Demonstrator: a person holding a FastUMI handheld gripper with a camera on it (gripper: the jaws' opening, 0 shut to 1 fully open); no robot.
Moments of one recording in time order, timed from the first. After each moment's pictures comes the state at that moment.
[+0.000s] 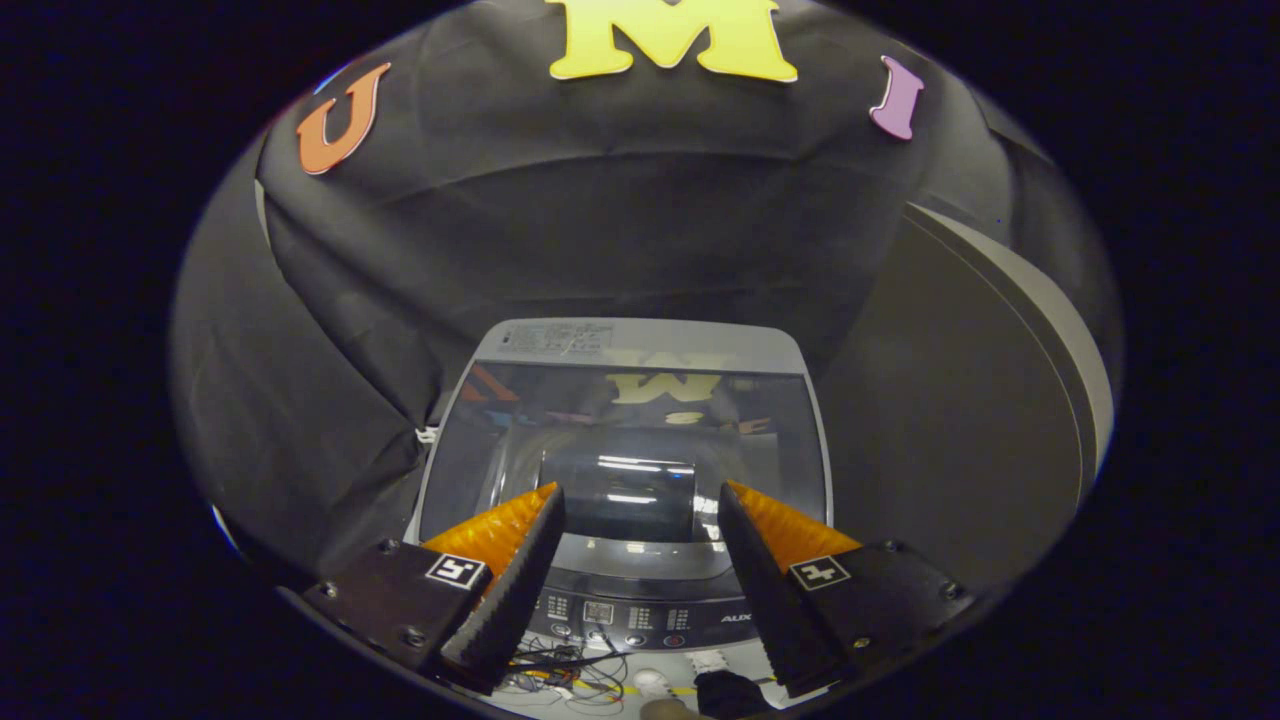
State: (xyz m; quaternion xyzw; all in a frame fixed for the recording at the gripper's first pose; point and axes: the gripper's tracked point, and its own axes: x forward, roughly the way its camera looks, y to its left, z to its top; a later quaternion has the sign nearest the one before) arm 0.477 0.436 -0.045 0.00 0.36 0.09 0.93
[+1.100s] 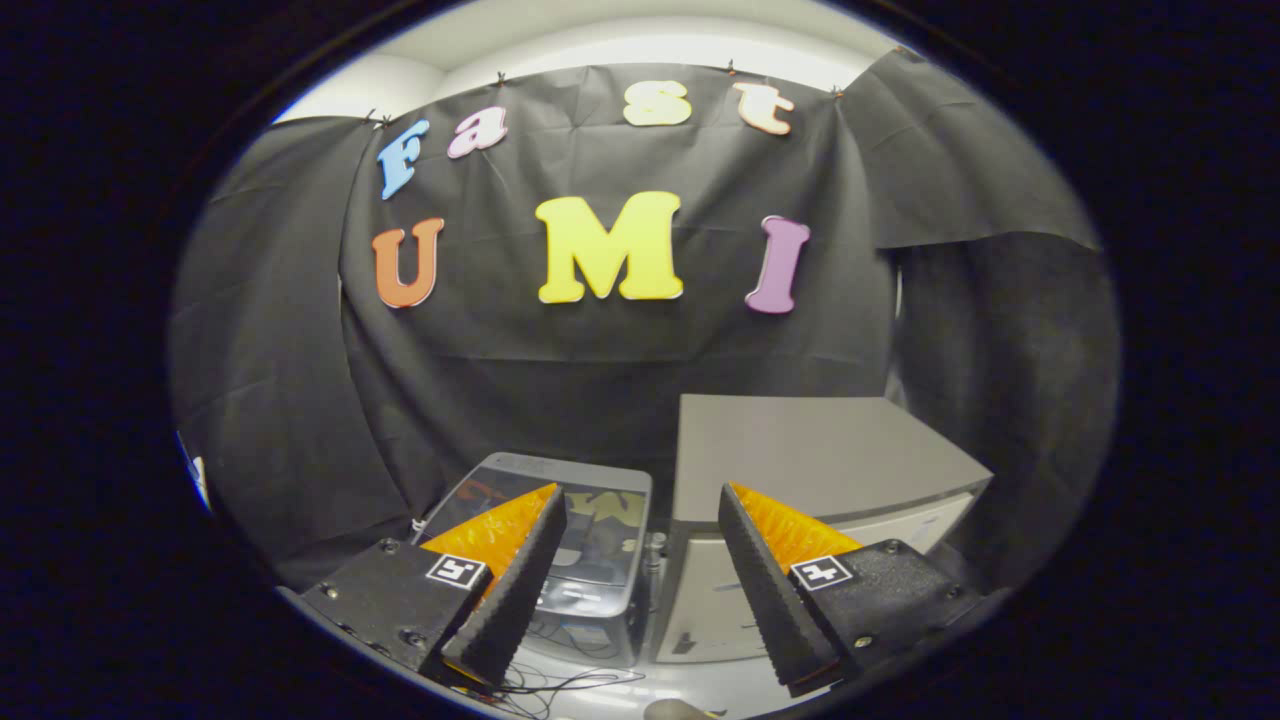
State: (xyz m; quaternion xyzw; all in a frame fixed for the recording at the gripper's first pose) arm 0.262 0.175 0.105 0.01 0.06 0.11 0.99
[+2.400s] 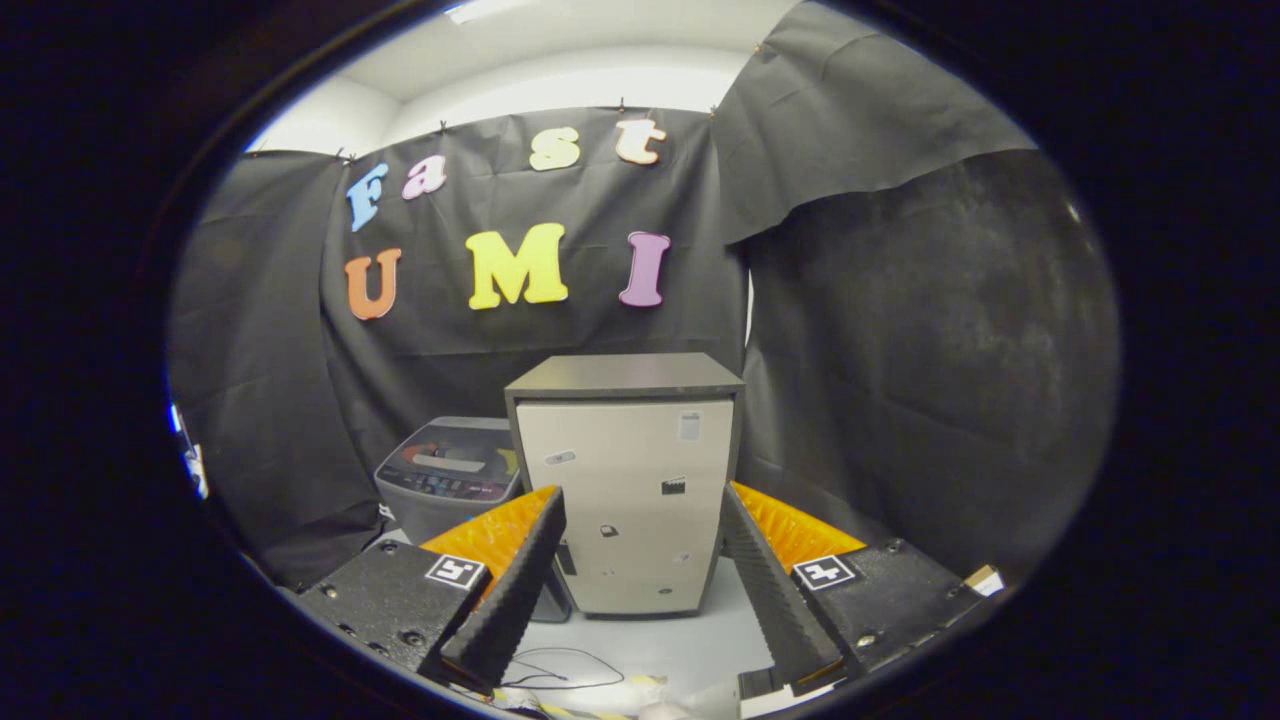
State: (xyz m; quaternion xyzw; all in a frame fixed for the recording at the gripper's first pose) arm 0.048 -0.072 0.019 0.04 0.04 0.04 1.00
